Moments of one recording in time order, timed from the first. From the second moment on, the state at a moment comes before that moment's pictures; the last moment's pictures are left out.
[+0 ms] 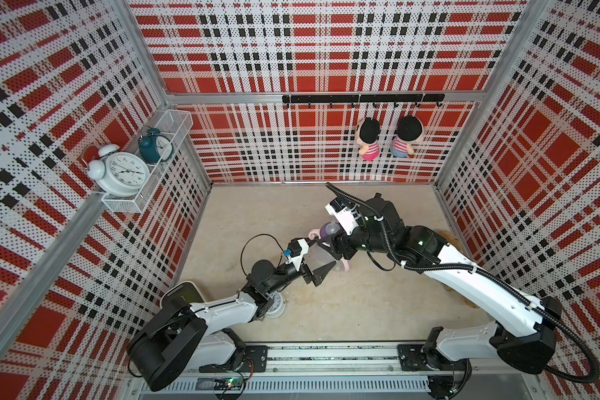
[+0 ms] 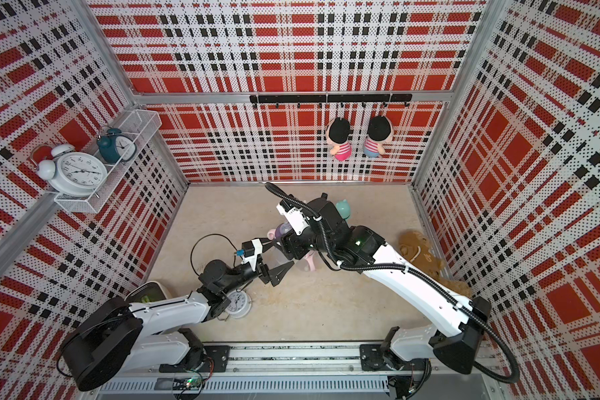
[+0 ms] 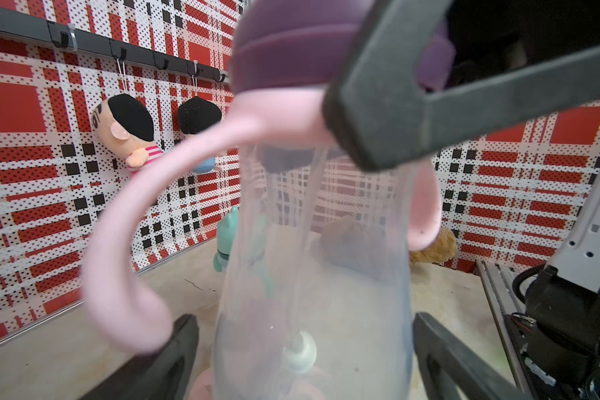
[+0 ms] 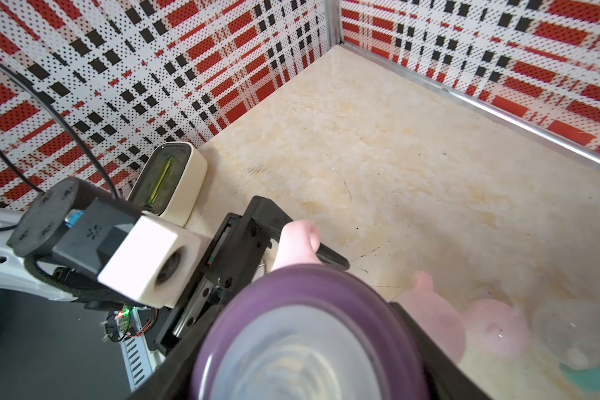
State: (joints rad) left arm -0.68 1.26 0.33 1.13 0.37 -0.09; right arm 0.86 1.31 1.43 -0.65 -0.11 0.14
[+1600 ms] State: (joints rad) left arm -0.64 1.28 0.35 1.06 0.30 -0.13; right arm 0.53 1.04 0.74 -0.39 0.25 0.33
